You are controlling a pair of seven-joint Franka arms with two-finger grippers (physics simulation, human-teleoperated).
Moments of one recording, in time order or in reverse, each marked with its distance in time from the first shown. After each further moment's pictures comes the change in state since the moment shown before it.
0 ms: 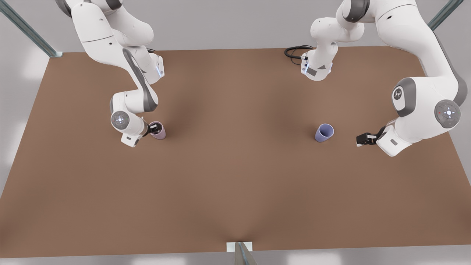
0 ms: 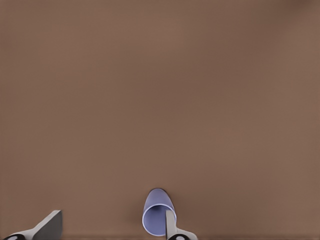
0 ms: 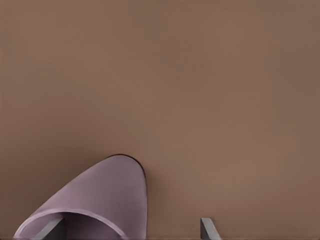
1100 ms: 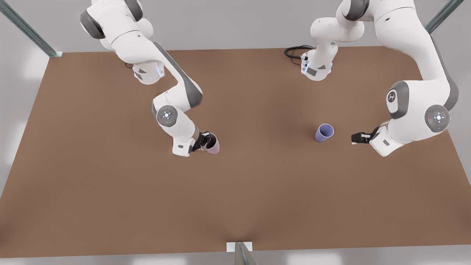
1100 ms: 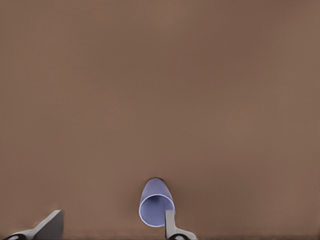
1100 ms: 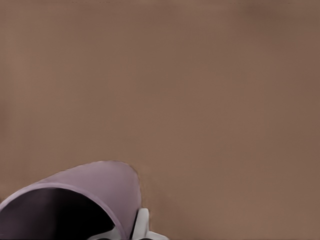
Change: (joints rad) left arm -0.006 -0.033 -0.004 -0.123 0.000 0.023 0.002; right arm 0.422 0.287 -0.001 0.782 0.143 -0.149 0.112
